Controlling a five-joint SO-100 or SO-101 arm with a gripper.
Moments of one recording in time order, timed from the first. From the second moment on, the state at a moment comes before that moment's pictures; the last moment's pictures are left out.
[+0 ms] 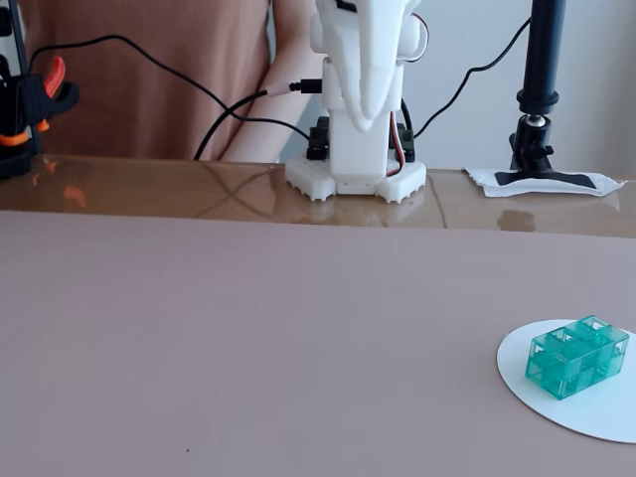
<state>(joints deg) -6.9 186.3 158.2 77.0 -10.4</state>
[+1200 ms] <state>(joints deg) -6.9 192.0 174.1 71.4 -7.4</state>
